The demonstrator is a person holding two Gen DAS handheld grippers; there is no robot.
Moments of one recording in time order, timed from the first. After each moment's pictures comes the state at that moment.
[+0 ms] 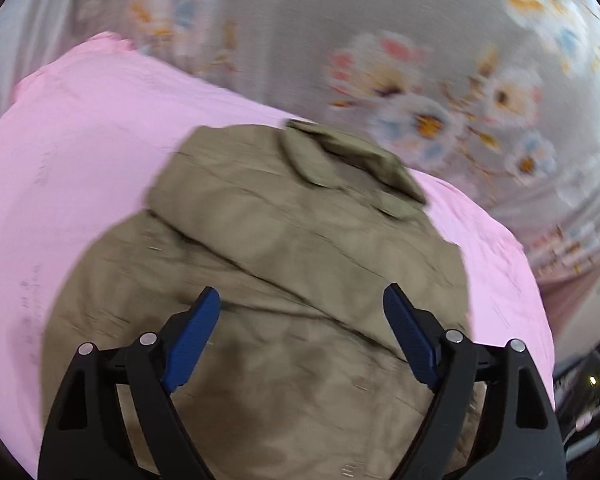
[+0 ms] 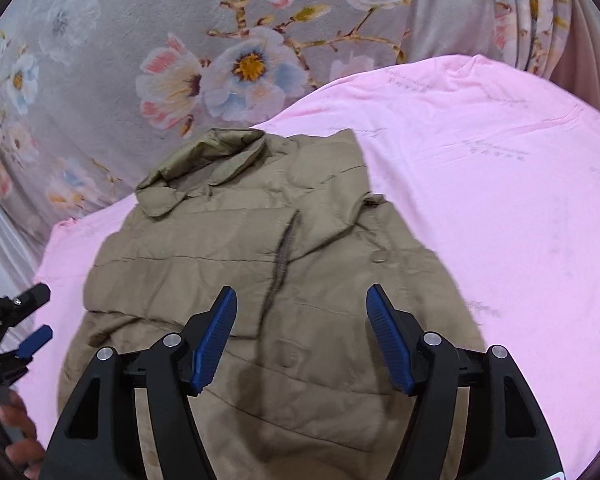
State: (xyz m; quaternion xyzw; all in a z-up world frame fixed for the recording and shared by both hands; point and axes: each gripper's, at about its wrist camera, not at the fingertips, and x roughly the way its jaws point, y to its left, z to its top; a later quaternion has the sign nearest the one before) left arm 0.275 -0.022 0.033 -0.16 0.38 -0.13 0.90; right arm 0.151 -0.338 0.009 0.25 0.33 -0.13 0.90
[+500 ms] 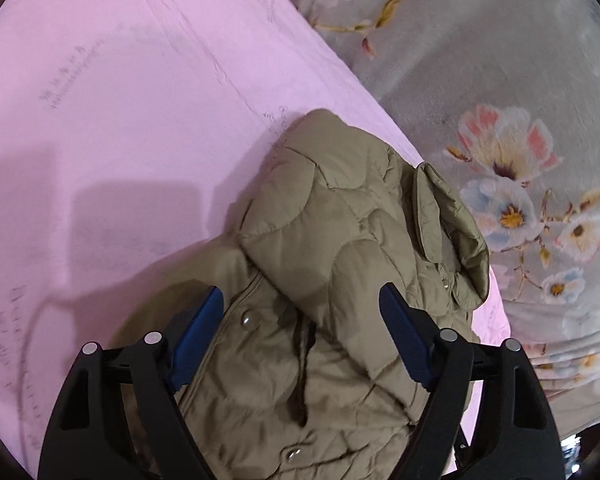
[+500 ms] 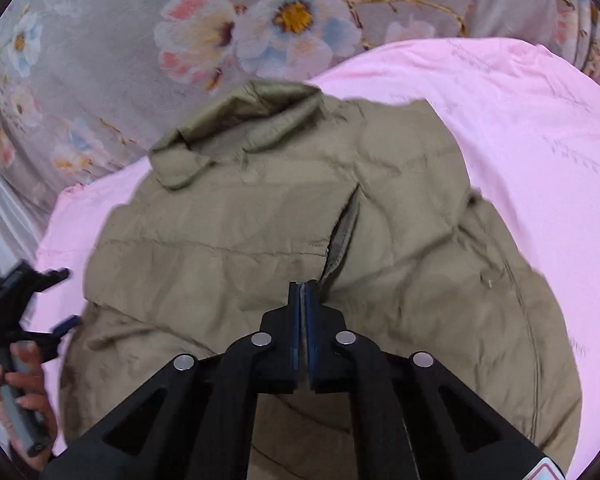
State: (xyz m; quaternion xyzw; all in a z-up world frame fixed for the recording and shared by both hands) left arm 0.388 0.075 -0.033 -0.34 0.45 -0.09 0.82; right arm 0.227 -0.310 0.001 0.23 0.37 -0.08 0.90
